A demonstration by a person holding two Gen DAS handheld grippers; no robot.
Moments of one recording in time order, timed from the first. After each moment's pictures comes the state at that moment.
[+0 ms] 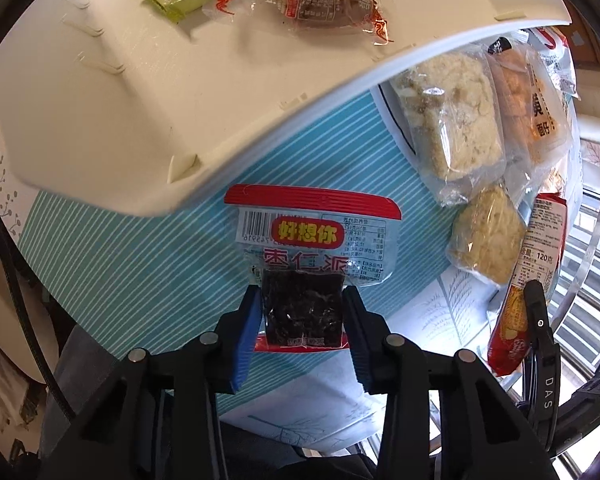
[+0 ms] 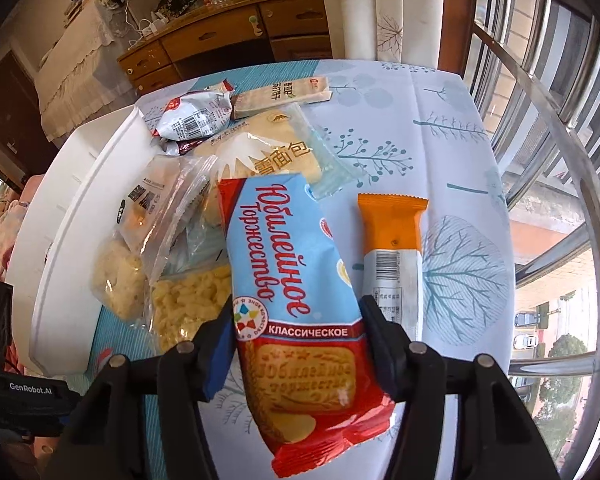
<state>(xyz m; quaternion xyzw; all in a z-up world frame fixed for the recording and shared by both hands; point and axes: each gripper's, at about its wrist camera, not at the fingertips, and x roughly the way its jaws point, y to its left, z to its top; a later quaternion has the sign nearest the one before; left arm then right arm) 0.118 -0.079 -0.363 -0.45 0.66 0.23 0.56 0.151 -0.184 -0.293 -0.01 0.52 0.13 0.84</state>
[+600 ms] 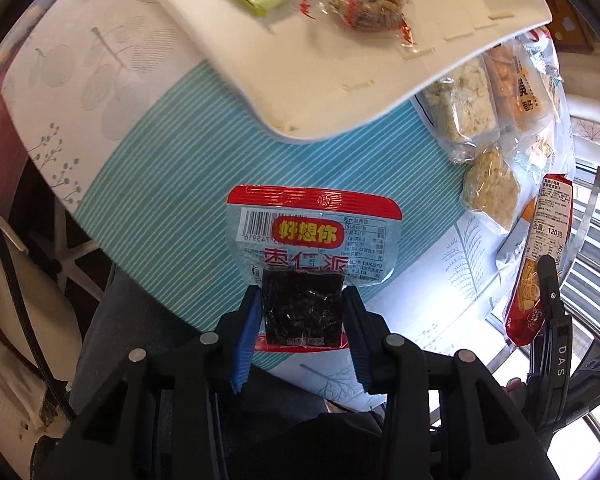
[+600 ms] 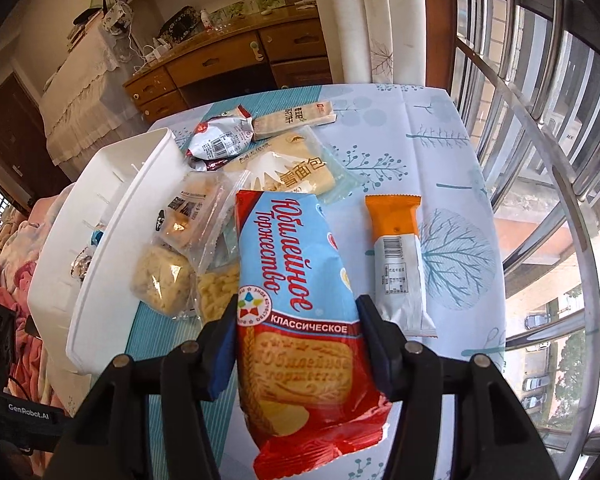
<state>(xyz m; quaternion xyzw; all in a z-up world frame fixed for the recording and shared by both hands) 0.075 -0.060 -0.321 -0.44 0.67 0.21 0.55 0.111 -0.179 -0.263 0.02 0.49 0.13 0.86</state>
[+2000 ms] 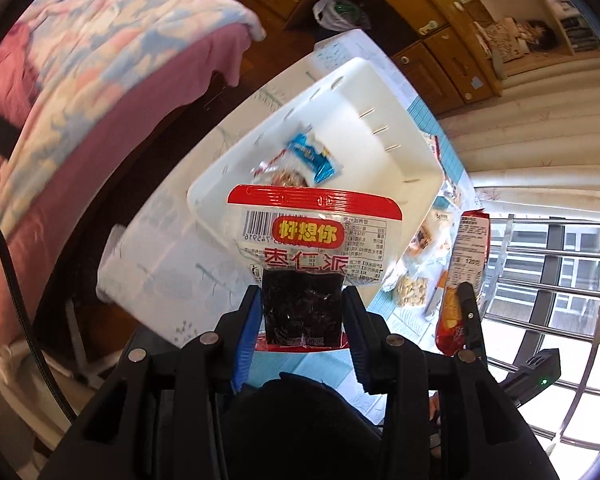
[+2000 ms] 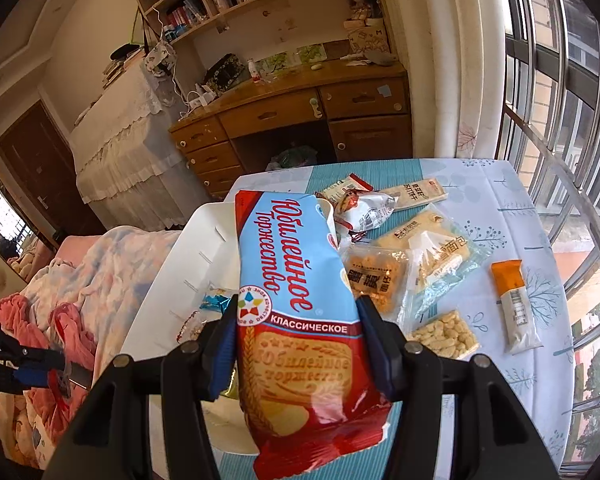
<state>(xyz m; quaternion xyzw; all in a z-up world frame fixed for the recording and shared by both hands) 0.042 0.150 -0.128 -0.39 0.57 0.14 0.71 0.078 -0.013 -0.182 0.06 0.41 0.15 0.90</state>
